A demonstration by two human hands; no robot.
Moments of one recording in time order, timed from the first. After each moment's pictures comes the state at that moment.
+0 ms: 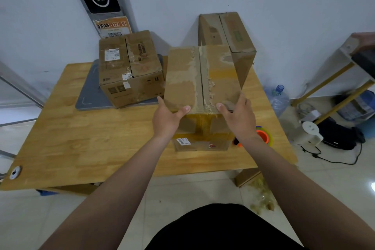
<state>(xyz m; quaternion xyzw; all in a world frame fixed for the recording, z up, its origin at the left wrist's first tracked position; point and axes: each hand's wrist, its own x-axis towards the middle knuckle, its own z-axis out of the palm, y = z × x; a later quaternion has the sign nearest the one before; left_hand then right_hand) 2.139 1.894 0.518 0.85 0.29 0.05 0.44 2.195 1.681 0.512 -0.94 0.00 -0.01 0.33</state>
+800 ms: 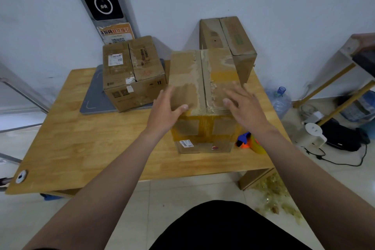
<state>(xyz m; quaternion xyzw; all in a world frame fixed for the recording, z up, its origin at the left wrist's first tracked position) 2.141 1.927 0.537 0.92 0.09 0.09 0.38 2.216 1.660 0.531 -0.94 -0.21 -0.02 0.25</state>
